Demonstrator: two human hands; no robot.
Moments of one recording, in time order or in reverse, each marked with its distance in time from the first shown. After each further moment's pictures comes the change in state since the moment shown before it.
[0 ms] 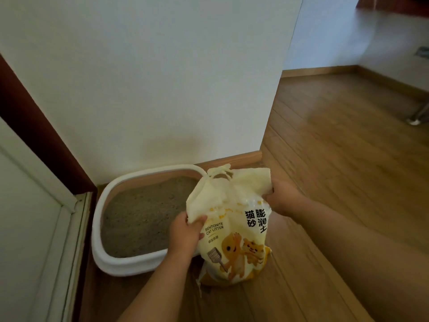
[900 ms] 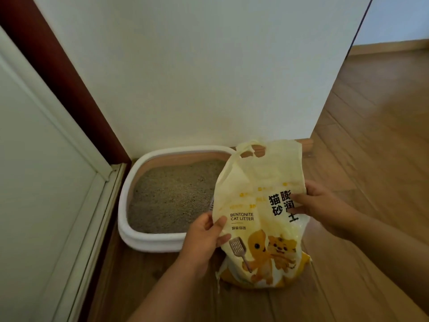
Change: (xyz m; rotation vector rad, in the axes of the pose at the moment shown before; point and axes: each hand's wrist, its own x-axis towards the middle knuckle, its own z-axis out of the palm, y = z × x) left_hand 0.001 -0.056 0.006 -0.283 -0.063 -0.120; right_hand 0.074 0.066 0.075 0.779 -0.348 -0.204
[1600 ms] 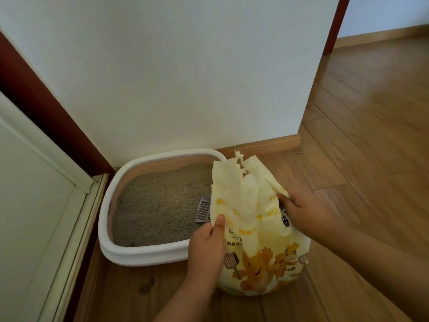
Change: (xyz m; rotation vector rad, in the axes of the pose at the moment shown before) left_hand -0.012 -0.004 0.052 0.377 0.163 0.190; right_hand 0.001 0.021 -0.001 -0.582 0.237 -0.038
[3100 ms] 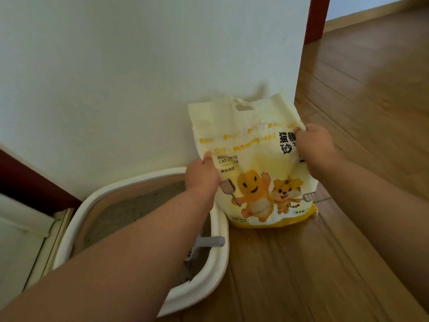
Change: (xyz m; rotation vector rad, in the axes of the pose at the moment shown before) left_hand 0.191 0.128 0.109 -0.013 0.104 -0.002; right_hand 0.198 0.025 -0.091 0.533 0.403 0.224
